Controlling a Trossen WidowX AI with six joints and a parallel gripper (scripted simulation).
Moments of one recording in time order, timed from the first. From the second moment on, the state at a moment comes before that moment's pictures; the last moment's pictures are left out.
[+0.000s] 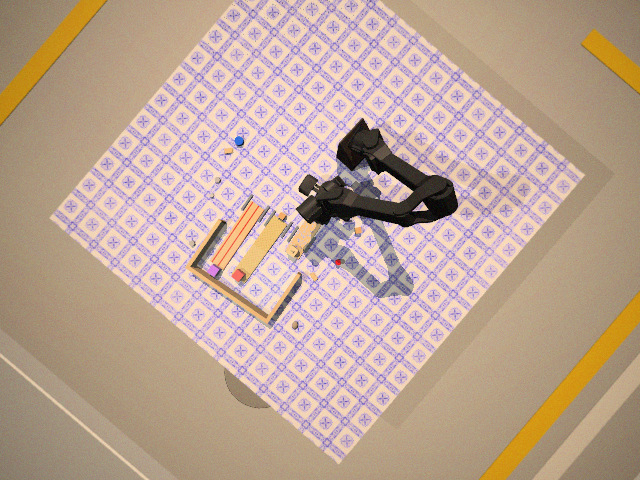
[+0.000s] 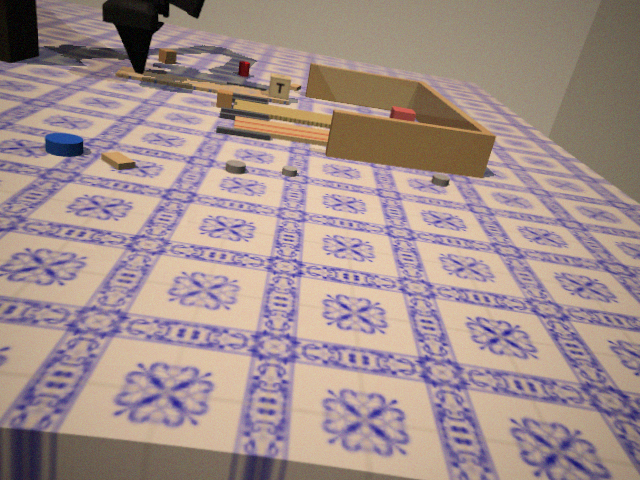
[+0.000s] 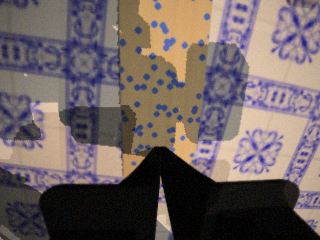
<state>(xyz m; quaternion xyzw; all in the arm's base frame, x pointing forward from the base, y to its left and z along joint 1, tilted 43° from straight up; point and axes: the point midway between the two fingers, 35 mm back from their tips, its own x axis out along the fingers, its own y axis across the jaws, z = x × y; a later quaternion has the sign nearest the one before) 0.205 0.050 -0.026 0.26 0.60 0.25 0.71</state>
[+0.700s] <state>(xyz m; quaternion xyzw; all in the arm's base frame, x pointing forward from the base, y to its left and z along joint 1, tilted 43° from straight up) 0.231 0.019 0.007 0.27 0.61 0.24 0.70</state>
